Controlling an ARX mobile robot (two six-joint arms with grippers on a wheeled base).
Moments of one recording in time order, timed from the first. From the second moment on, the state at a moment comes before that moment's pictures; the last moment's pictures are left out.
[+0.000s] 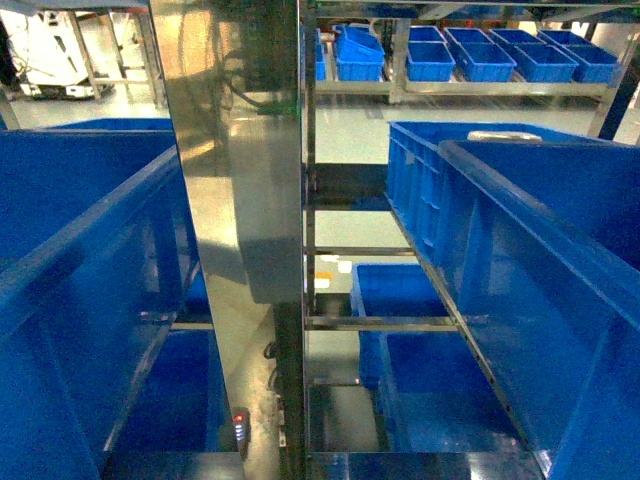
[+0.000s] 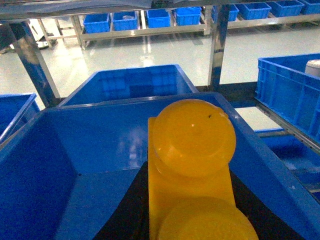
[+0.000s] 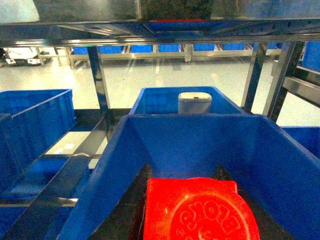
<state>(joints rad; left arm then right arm) 0.13 0.92 0.45 0.35 0.14 0.10 0.02 0.59 0.41 0.13 -0.02 0.05</state>
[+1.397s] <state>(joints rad) 0.13 0.92 0.45 0.35 0.14 0.10 0.08 1.09 0.55 0.23 0.09 0.05</state>
